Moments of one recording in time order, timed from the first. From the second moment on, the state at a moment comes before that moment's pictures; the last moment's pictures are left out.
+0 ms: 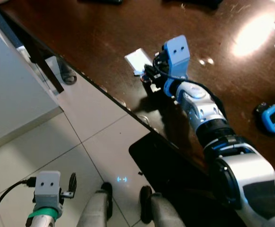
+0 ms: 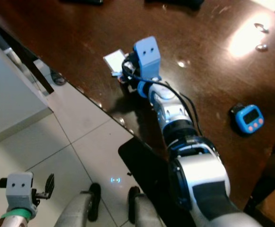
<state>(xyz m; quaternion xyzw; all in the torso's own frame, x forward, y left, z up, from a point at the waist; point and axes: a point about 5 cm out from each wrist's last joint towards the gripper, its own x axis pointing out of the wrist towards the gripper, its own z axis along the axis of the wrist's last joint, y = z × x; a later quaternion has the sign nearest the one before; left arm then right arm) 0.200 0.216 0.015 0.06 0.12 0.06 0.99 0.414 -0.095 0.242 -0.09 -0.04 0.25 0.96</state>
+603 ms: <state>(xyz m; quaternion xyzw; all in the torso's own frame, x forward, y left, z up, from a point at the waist) 0.246 0.198 0.046 0.02 0.05 0.02 1.00 0.401 -0.123 0.222 0.01 -0.06 0.25 0.96</state>
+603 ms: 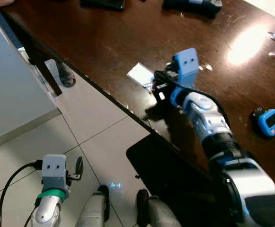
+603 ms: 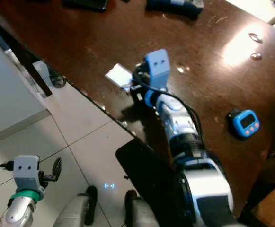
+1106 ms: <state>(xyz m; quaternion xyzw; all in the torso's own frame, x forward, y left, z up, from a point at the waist) 0.289 0.221 0.182 -0.07 -0.21 -0.08 0.97 0.365 -0.119 0.248 0.13 -0.17 0.40 0.89</state>
